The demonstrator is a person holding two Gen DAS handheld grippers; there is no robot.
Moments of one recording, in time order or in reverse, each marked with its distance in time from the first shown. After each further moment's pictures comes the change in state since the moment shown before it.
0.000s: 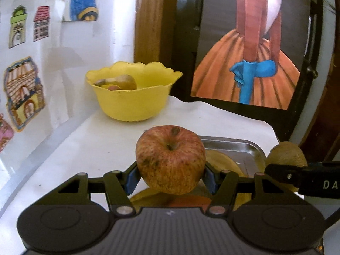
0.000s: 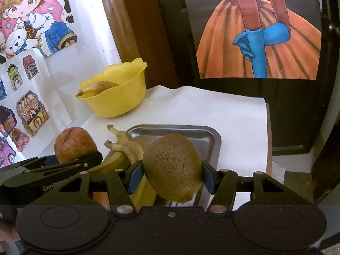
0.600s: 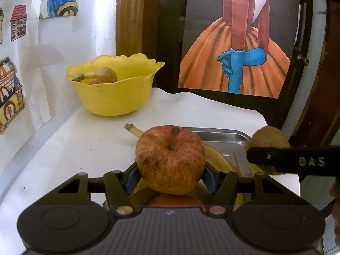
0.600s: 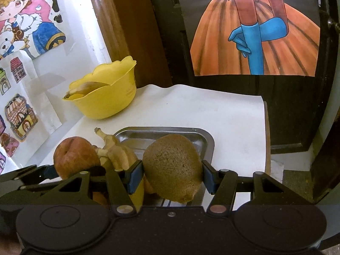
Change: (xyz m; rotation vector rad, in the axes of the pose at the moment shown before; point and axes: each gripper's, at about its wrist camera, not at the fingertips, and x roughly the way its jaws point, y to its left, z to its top) left arm 0.011 -0.015 -0.004 0.047 0.037 -0.045; right arm 0.025 -0.012 0.009 0.013 0.009 -0.016
